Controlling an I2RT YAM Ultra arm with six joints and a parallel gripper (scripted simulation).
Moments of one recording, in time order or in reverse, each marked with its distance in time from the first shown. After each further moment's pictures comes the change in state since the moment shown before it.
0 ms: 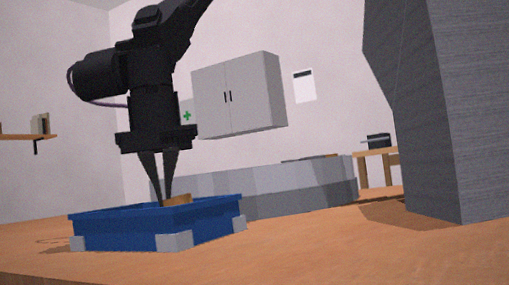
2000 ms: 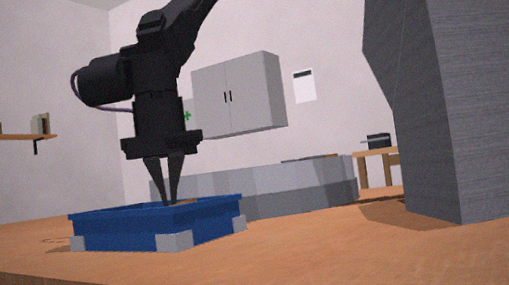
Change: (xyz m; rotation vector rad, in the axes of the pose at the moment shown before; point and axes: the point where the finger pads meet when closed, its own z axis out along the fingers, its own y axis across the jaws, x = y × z) arm -0.002 -0.006 0.007 0.005 0.001 0.001
